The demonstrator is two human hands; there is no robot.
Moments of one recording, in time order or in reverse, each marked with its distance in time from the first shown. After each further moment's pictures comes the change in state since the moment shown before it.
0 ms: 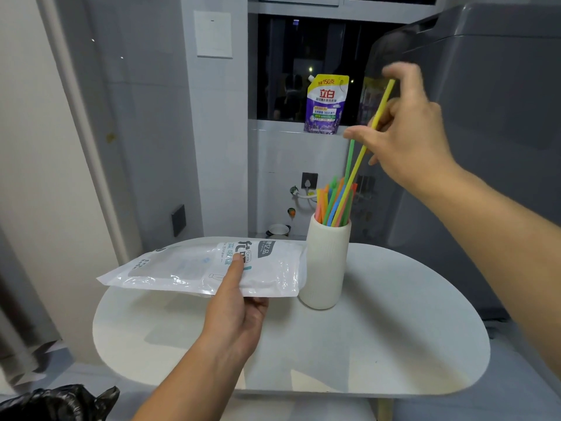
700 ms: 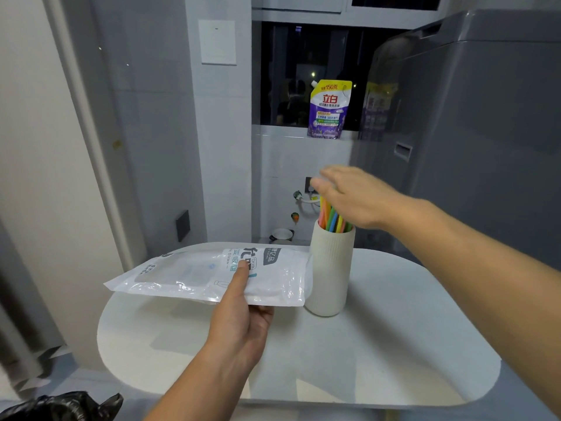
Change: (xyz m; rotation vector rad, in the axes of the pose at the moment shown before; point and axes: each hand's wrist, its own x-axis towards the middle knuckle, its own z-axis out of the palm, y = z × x) left_hand -0.001 0.002 0.000 0.005 -0.011 -0.037; right_hand -0.021 0.009 0.052 -0.387 -0.701 0.082
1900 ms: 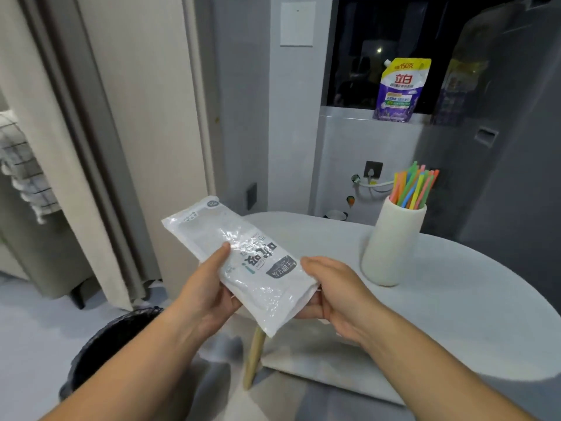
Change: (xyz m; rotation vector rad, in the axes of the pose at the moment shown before) left_hand -0.059 0.115 -0.092 0.377 0.065 0.051; right_hand -0.117 -0.133 0.124 1.477 -0.367 0.408
